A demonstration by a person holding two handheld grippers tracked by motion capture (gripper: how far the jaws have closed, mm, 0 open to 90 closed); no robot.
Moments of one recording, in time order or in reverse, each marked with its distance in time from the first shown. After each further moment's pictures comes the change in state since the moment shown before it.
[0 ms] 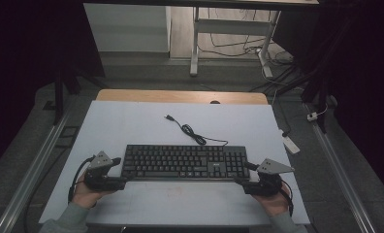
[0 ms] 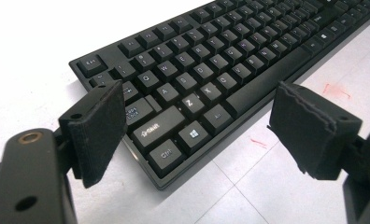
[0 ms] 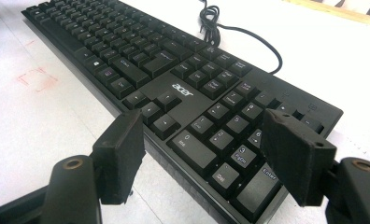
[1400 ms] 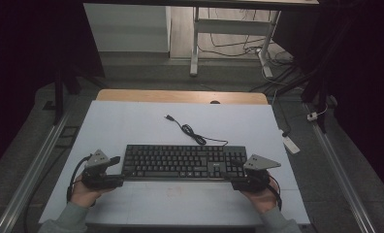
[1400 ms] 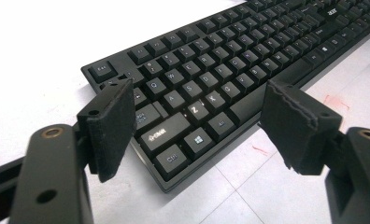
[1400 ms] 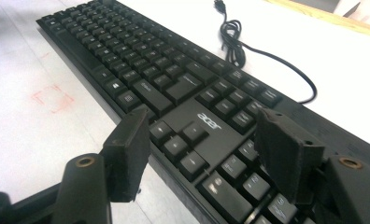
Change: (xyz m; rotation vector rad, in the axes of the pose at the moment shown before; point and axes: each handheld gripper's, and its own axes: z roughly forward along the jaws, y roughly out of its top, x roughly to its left) left arm 0.002 0.003 -0.005 -0.021 0.014 -0.027; right arm 0.021 0.025 0.023 -0.001 0.041 -0.023
